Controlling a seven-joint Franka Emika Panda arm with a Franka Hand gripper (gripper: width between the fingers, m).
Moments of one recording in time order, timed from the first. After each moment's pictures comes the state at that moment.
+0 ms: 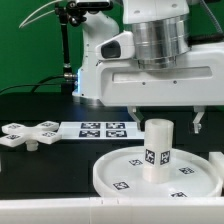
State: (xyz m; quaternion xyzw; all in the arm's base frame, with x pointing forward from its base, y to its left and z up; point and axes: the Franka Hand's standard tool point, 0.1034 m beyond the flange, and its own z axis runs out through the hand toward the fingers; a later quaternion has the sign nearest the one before) arm 0.570 0.068 0.083 -0.97 0.24 0.04 0.08
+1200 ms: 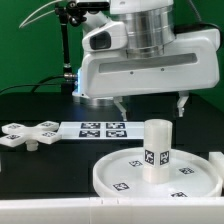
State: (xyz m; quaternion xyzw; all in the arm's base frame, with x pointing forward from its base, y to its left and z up) arm 0.541 0.036 0.092 -0.99 0.11 0.06 0.06
